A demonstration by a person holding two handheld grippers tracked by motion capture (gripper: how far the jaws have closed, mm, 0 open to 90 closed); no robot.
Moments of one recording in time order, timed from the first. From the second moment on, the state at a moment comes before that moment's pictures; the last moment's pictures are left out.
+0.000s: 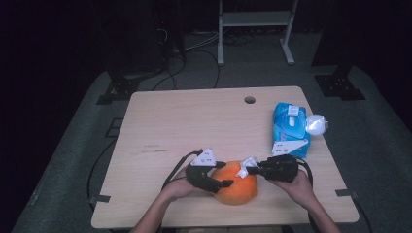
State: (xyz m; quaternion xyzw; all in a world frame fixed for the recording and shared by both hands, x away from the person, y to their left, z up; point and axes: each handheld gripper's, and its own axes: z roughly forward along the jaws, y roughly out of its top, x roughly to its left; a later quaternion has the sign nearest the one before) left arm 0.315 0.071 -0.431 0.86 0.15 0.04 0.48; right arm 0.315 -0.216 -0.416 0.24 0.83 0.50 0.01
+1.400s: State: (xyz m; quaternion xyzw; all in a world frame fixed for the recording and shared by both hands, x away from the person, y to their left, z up) left arm 0.306 0.059 -0.423 0.87 0.13 0.06 0.46; right arm 0.315 -0.226 -0.413 0.25 0.84 0.49 0.01
